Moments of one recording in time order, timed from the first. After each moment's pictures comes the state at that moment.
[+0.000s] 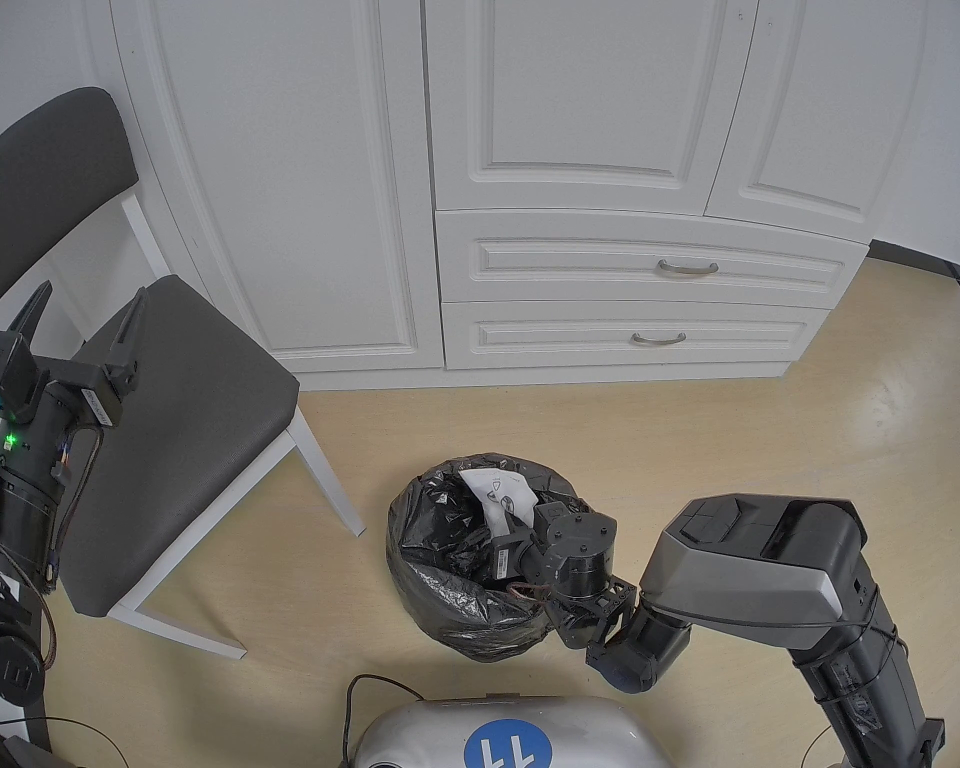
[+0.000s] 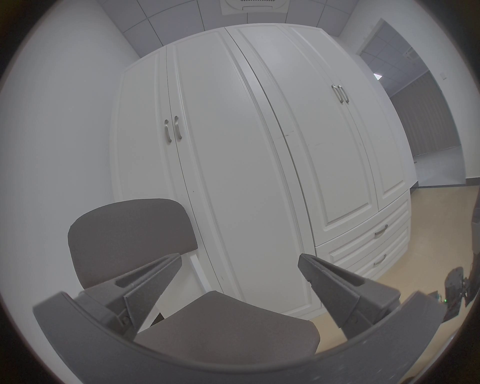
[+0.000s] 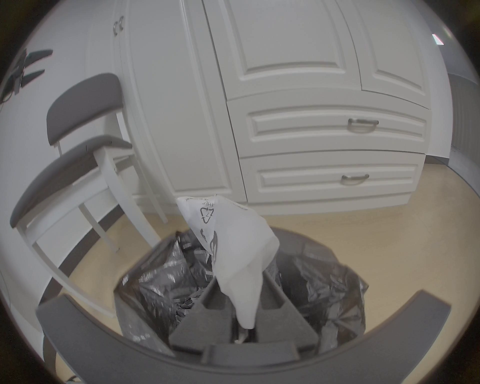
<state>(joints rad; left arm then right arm) -0.26 1.34 -0.29 -1.52 0.26 0.41 0.73 2.58 -1.07 -1.41 -0.42 0.12</state>
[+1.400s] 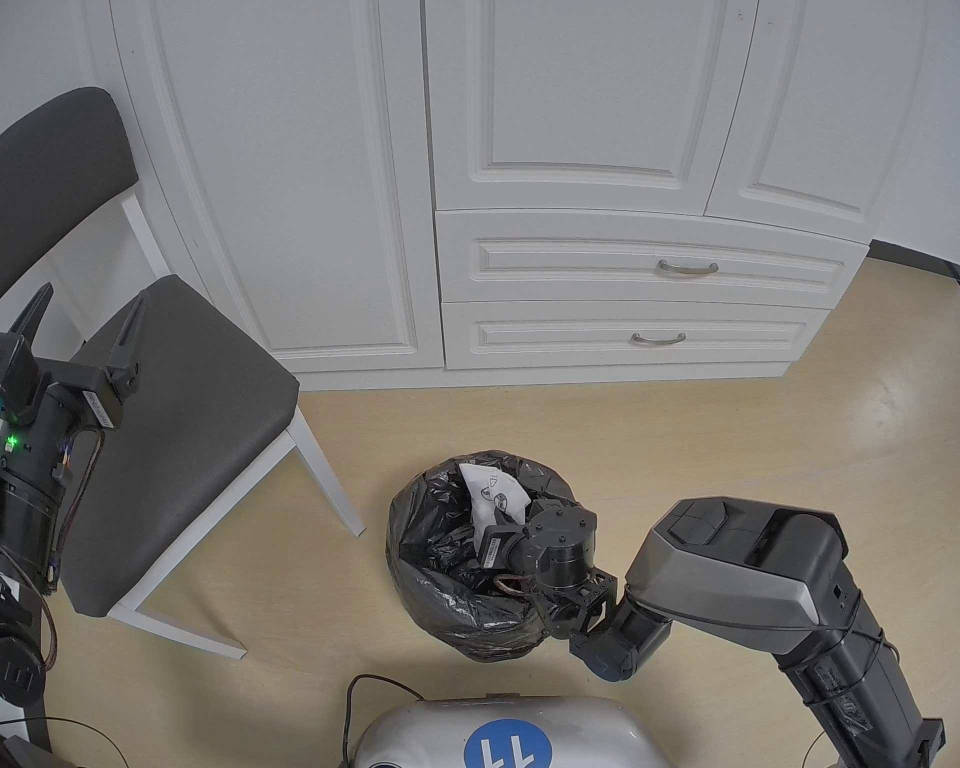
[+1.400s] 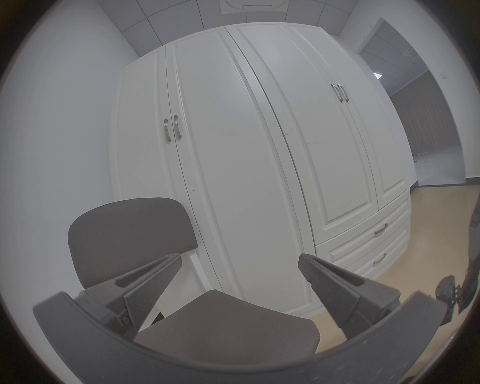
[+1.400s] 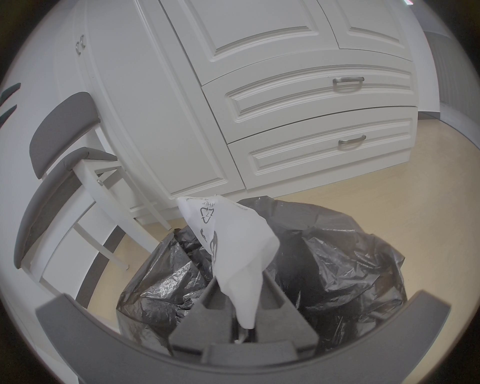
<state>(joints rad) -0.26 1.34 -0.29 -1.52 0.26 0.41 0.72 2.65 -1.21 -1.30 -0.40 0.35</state>
